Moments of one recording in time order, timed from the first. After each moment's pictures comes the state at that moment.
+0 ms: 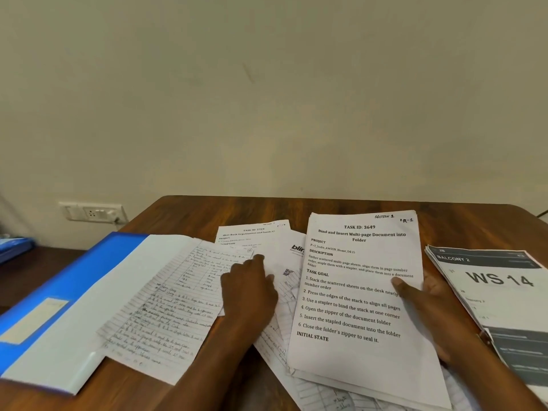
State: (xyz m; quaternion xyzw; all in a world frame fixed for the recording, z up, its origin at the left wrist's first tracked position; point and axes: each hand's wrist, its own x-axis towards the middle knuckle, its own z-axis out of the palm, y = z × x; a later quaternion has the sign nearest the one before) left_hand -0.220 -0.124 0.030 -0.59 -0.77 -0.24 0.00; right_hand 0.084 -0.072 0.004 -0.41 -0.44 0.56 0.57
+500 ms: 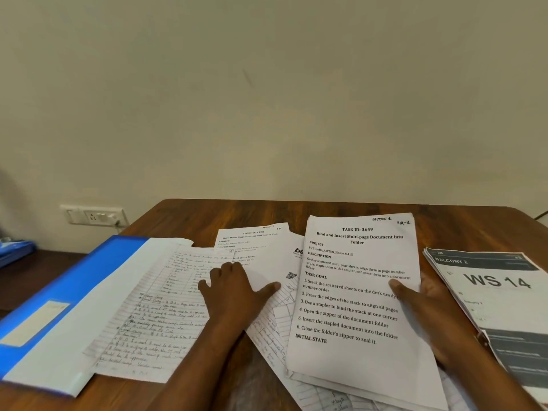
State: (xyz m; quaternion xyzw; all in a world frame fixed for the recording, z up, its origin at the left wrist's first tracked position) left_hand -0.249 -0.114 0.017 -0.53 -0.83 -0.17 0.00; right_hand 0.084 -0.069 -0.002 -0.40 -0.46 0.55 0.58
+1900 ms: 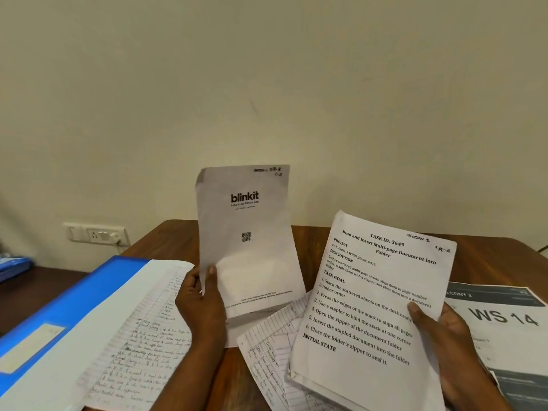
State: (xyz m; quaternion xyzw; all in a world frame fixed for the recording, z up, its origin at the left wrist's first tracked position) left_hand -0.275 -0.107 0.034 -0.24 -0.58 -0.77 -0.12; right_hand 0.086 -0.084 0.024 -0.38 -0.37 0.56 0.64
